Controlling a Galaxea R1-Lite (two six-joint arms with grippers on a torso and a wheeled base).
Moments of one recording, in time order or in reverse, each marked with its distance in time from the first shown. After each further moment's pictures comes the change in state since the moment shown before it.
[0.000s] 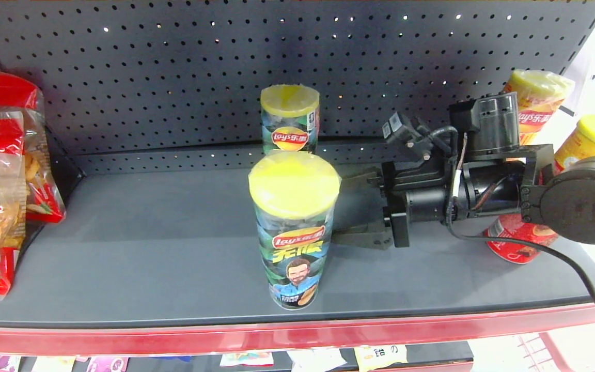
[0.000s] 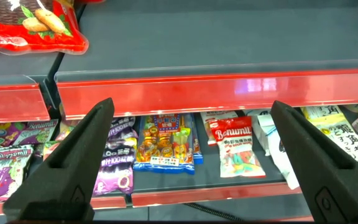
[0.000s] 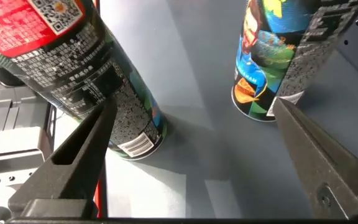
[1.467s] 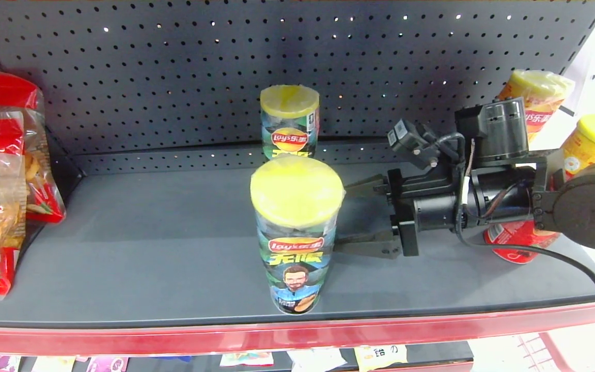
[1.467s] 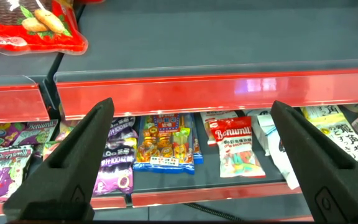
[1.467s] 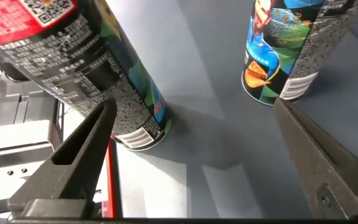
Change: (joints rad) left arm 0.000 0.000 0.000 0.000 0.001 0.000; right arm -0.007 -0.027 0.037 0.029 -0.008 0.001
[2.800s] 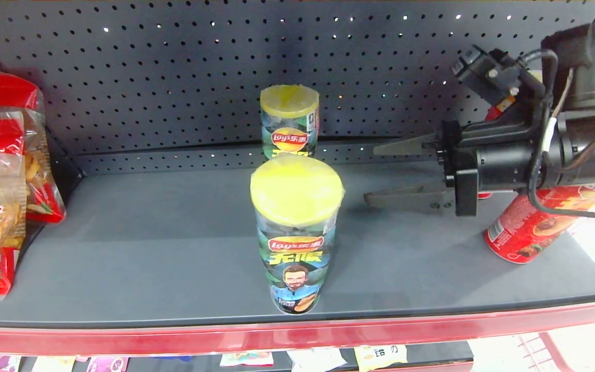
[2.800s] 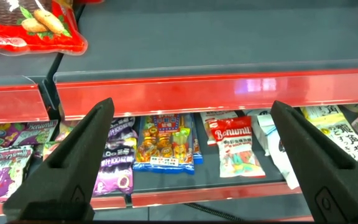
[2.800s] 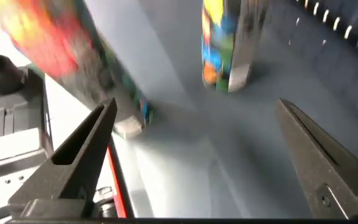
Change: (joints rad) left arm 0.000 0.000 0.000 0.000 0.000 0.000; right arm -0.024 -0.148 -0.169 0.243 -0.127 0.030
